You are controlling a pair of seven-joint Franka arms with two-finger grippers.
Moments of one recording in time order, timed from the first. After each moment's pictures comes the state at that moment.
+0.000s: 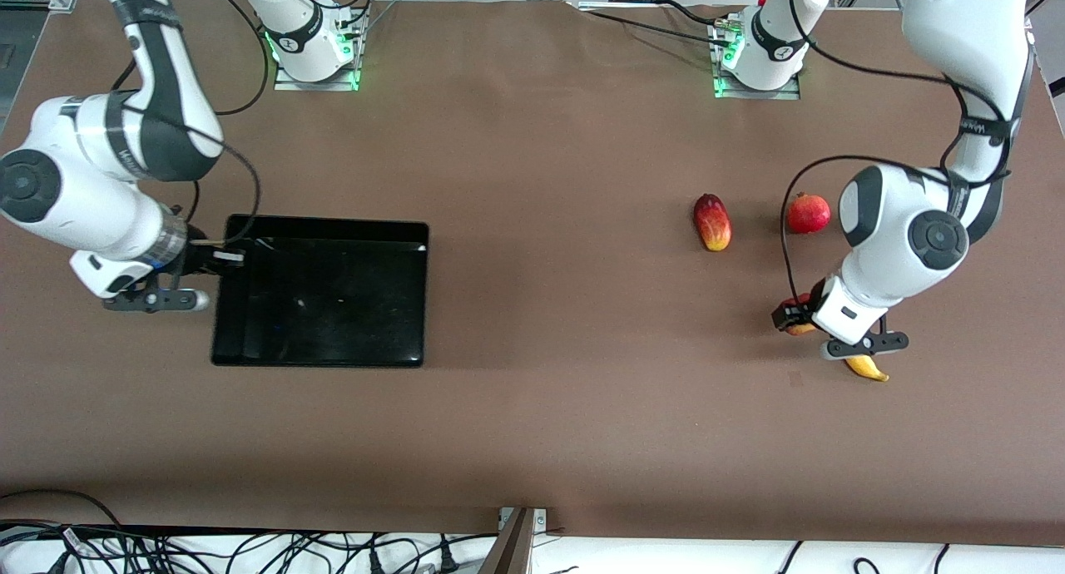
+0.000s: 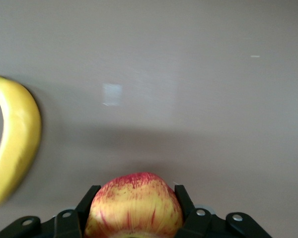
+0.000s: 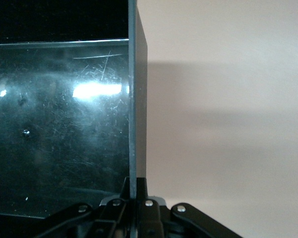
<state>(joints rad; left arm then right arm) -0.03 0.39 -0.10 -1.86 0.01 2.30 -0.31 0.08 0.26 0.07 -1.80 -0.02 2.01 0.12</state>
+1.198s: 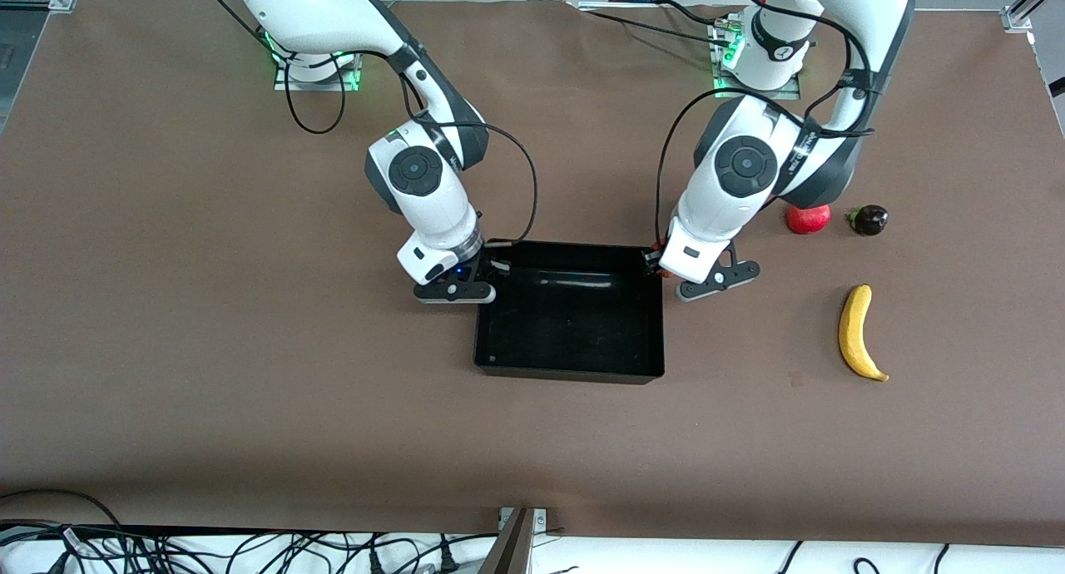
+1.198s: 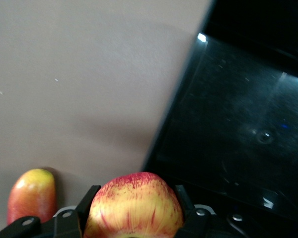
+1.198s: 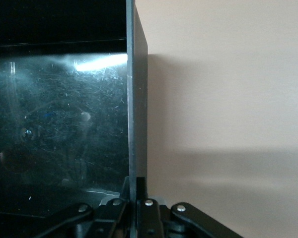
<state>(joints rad) -0.35 0.37 -0.13 -1.85 0.01 2.20 -0.83 0.58 0.64 0.07 -1.67 -0.02 2.56 0.68</state>
